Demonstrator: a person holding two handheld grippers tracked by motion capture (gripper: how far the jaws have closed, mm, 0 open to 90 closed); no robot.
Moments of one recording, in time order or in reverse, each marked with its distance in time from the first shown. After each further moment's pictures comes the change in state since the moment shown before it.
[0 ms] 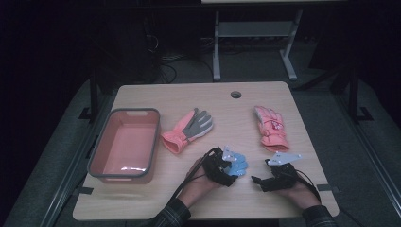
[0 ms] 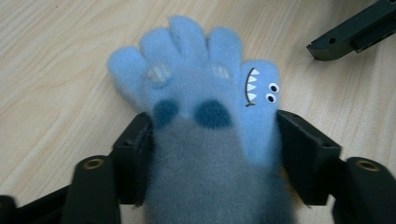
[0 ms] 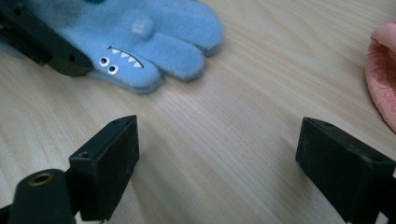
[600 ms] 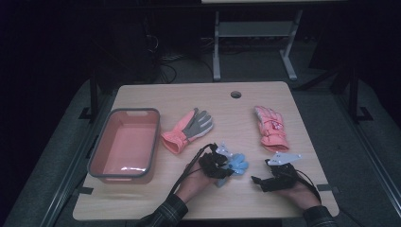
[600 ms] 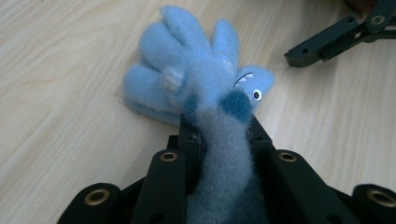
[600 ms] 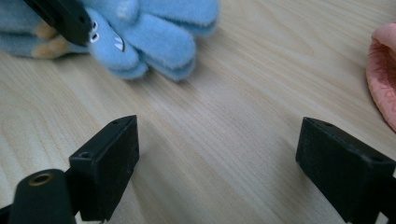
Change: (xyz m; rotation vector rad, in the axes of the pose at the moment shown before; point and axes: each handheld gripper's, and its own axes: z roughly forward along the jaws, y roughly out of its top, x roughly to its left) left arm 0.016 0.000 -0.012 -0.023 -0.142 -0.061; right arm 0.000 0.000 0.000 -0.001 0.000 0.000
